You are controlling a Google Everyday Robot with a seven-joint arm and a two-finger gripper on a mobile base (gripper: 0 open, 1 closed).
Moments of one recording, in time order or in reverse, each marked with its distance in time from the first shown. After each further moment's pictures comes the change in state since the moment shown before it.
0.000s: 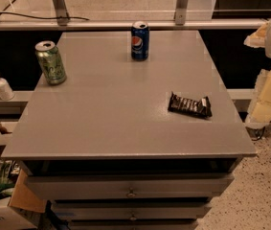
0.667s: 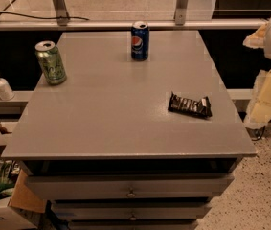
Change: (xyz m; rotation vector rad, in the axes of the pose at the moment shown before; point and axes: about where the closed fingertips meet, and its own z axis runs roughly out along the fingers) arm 0.000 0.000 0.002 -0.001 -0.002 -0.002
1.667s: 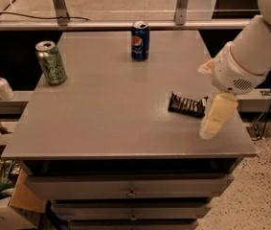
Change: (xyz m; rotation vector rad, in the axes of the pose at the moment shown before) arm -0.037 -0.008 0.109 -0.078 -0.122 -0.080
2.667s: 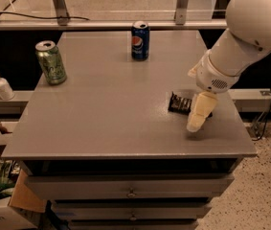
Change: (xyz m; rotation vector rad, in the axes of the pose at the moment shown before) arm 0.002 -0.040 0.060 -0.033 0.009 0.024
